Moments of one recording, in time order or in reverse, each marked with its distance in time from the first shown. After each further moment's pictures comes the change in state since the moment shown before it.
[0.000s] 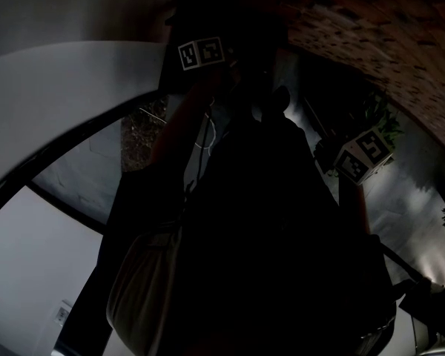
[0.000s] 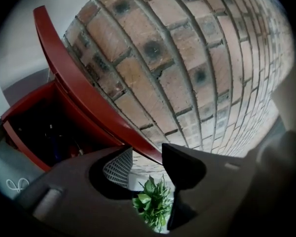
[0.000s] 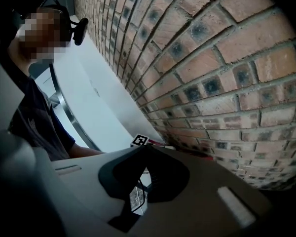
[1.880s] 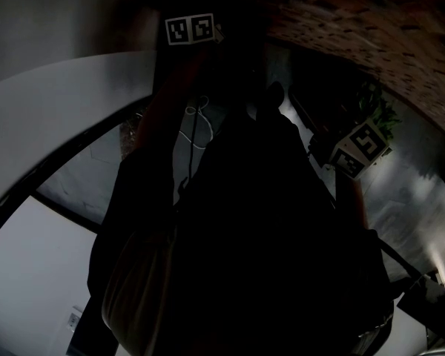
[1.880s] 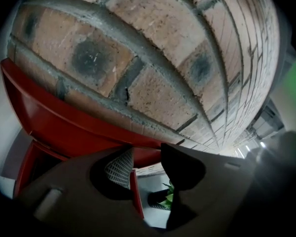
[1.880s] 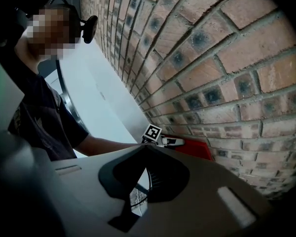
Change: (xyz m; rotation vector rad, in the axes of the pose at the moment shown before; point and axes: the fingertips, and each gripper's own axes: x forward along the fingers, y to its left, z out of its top) left arm 0.047 -0.022 0.063 0.364 0.076 0.085; right arm -0.015 -0.010 0.015 -0.029 -0.032 0.054
